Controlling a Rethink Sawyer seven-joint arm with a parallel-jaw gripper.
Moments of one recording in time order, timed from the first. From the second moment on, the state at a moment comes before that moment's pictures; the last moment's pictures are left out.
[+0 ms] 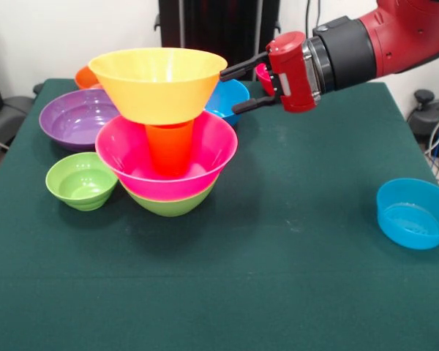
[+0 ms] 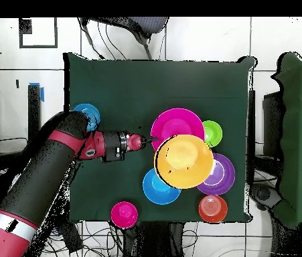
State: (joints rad) arm 0.58 0.04 -0.86 1.07 -0.33 0.98 2.35
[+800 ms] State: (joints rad) arm 0.58 0.04 -0.86 1.07 -0.33 0.98 2.35
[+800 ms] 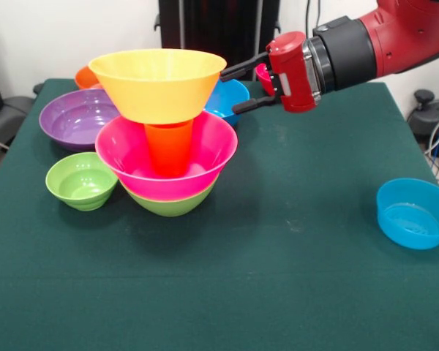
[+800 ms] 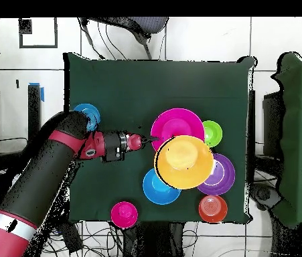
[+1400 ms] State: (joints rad) arm 0.58 0.04 -0.86 1.07 -0.33 0.98 2.35
